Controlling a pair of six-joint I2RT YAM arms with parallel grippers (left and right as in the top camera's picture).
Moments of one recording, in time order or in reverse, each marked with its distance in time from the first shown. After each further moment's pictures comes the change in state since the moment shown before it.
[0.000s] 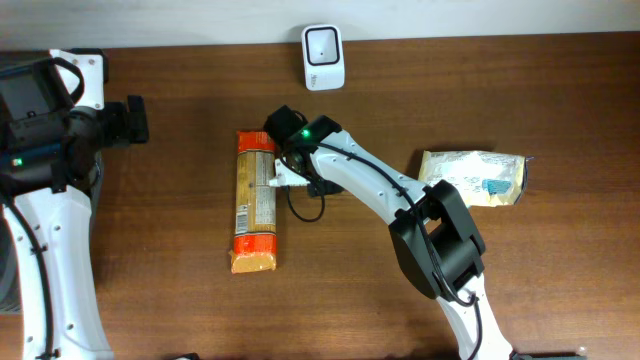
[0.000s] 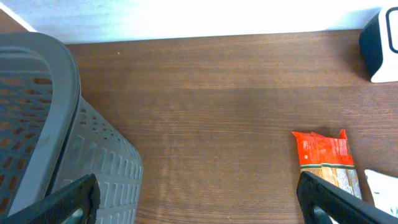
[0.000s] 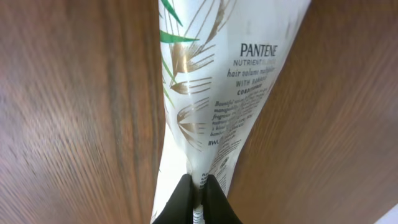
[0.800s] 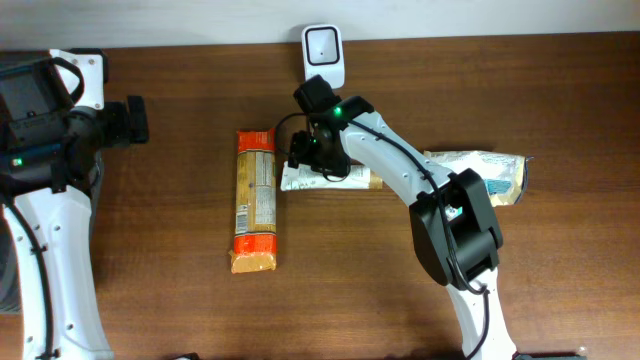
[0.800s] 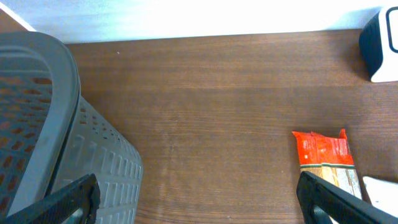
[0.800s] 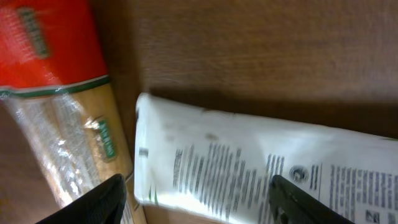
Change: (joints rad) left arm 0.000 0.000 0.000 0.000 0.000 0.000; right arm -0.130 -0.011 -0.009 0.166 -0.526 1.711
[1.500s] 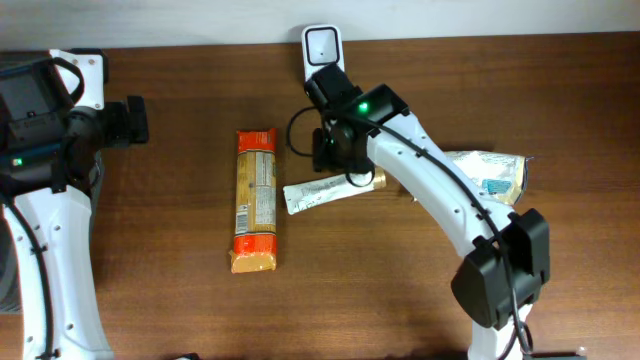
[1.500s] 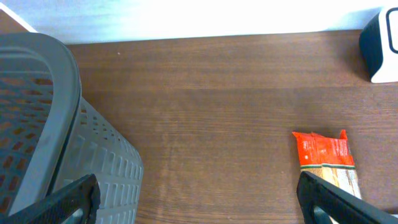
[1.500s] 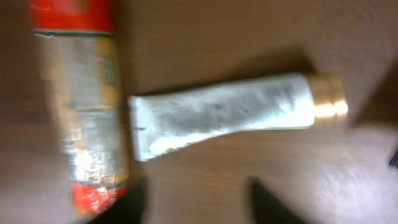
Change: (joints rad) left arm 0.000 0.000 0.000 0.001 0.000 0.000; right arm 0.024 -0.269 -0.027 -0.277 0.195 -0.101
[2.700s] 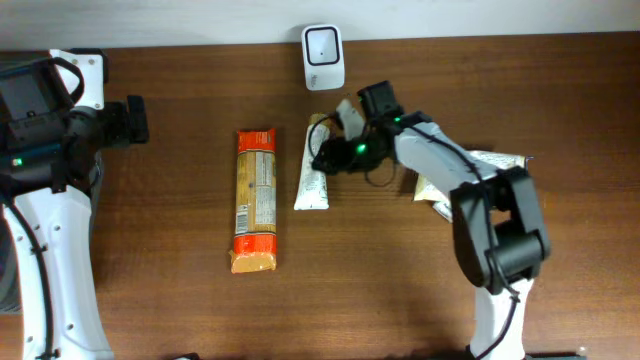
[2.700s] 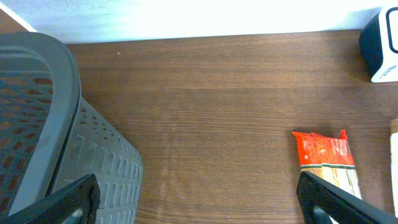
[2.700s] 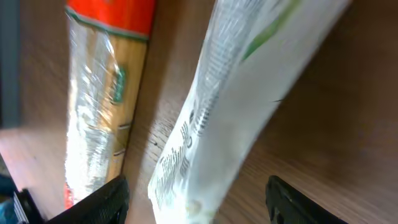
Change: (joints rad) left arm 0.000 0.000 0.000 0.000 0.000 0.000; right arm -0.208 0.142 -0.347 0.641 -0.594 -0.431
